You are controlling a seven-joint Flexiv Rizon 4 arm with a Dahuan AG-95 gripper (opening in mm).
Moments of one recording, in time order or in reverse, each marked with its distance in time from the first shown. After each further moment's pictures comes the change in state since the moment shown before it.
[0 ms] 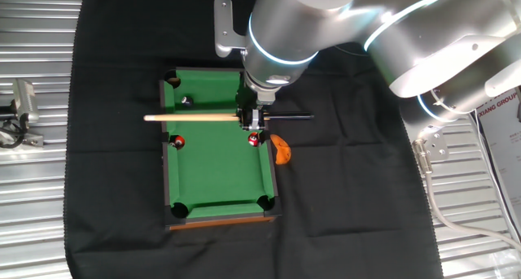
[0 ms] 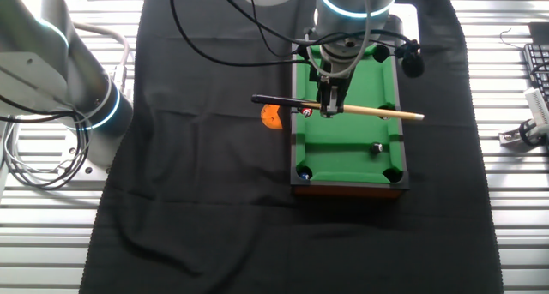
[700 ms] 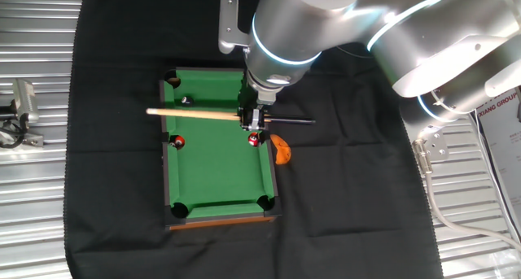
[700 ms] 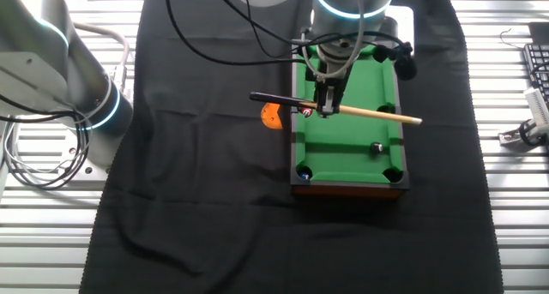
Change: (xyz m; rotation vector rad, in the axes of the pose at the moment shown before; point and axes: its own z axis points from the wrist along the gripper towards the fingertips) arm 0.003 0.000 0.001 -0.001 -0.008 0.096
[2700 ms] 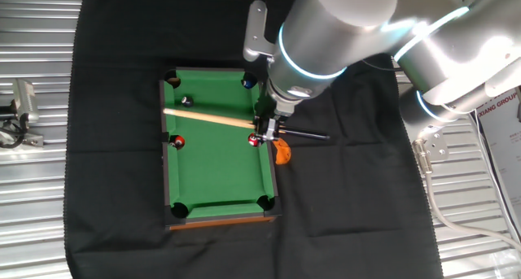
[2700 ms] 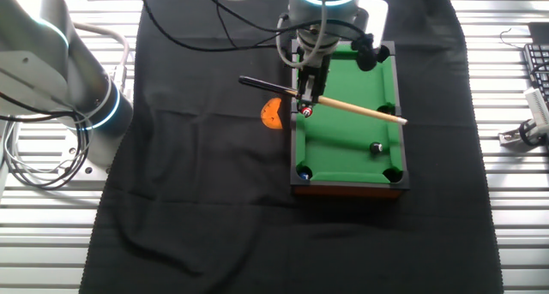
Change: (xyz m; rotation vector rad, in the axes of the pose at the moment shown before) arm 0.036 0.015 0.001 -0.003 -0.016 0.084
